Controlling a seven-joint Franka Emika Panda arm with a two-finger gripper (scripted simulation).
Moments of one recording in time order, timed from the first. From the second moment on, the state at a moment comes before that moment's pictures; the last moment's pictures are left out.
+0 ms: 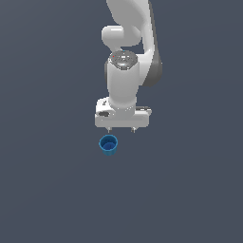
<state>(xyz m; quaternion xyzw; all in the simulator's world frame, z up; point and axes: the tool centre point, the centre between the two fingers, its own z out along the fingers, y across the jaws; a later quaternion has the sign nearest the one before) 0.012 0.001 0.184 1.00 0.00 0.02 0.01</state>
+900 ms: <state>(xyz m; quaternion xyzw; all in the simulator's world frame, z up) 0.015 -0.001 0.187 1.00 0.01 0.04 0.00</state>
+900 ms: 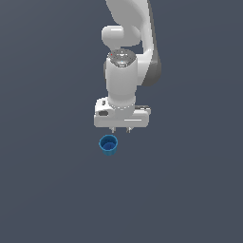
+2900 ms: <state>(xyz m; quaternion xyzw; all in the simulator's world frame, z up) -0.005 -0.025 0.101 0.96 0.09 0.26 0.01</state>
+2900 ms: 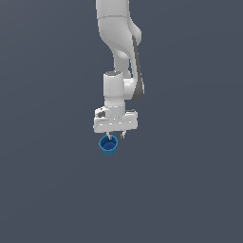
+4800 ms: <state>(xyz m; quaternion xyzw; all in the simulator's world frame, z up) -0.001 -0.025 0.073 0.95 0.10 0.30 0.01</state>
